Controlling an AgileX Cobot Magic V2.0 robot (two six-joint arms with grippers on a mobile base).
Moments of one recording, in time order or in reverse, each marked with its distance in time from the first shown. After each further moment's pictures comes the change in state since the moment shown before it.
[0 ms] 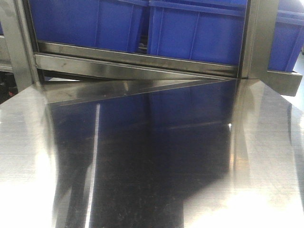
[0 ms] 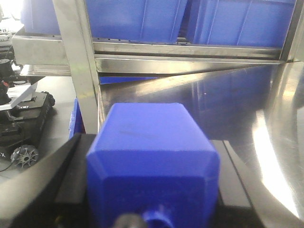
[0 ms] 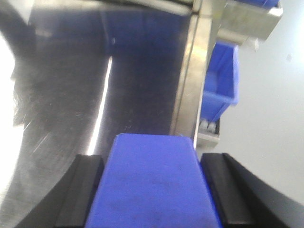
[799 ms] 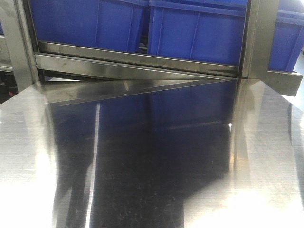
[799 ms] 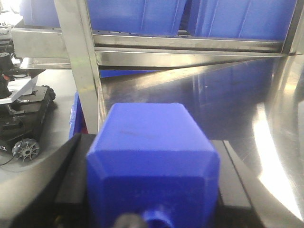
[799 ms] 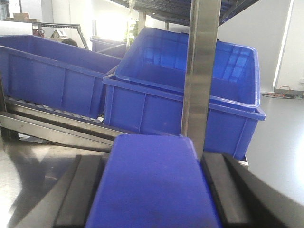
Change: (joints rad) left arm 0.000 0.000 0.000 0.001 0.021 0.000; right arm 0.000 -0.391 0.033 -0.029 -0.208 -0.003
